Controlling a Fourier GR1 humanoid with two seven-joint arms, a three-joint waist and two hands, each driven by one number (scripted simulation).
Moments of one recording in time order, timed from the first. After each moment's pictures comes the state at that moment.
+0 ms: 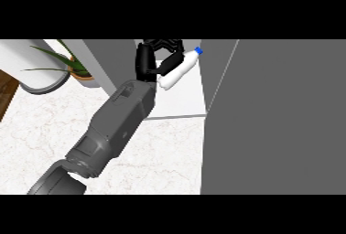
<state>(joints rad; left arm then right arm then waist) -1.11 0.00 -0.20 -0.34 0.56 0.48 -0.69 1.06 -0.53 0.43 -2.48 -0.05 0.08 -0.61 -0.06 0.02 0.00</state>
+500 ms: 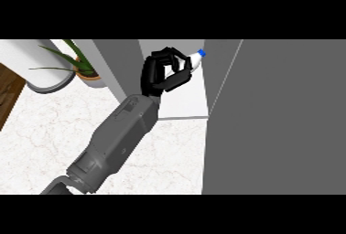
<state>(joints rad) -0.96 0.00 -0.35 -0.55 0.69 0.35 -0.65 1.05 -0.53 0.47 -2.49 -0.04 0.06 -0.58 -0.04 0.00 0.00</state>
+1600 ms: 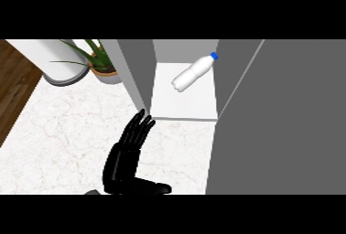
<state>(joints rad) -0.12 0.26 -0.68 -1.43 0.75 0.28 -0.61 1.06 -0.60 0.54 -2.50 0.00 -0.02 -0.57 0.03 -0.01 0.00</state>
